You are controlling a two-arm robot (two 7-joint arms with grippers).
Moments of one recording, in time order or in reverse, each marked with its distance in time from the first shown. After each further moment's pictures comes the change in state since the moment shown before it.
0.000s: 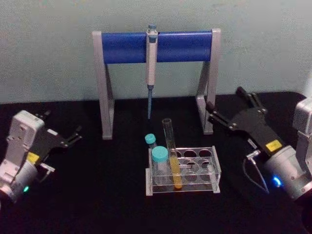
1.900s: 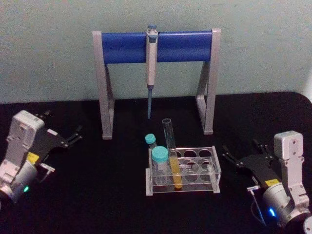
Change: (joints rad) left arm 0.000 0.000 0.000 0.000 0.000 0.000 0.000; right arm -0.065 -0.137 0.077 0.168 -0.148 0.182 -0.173
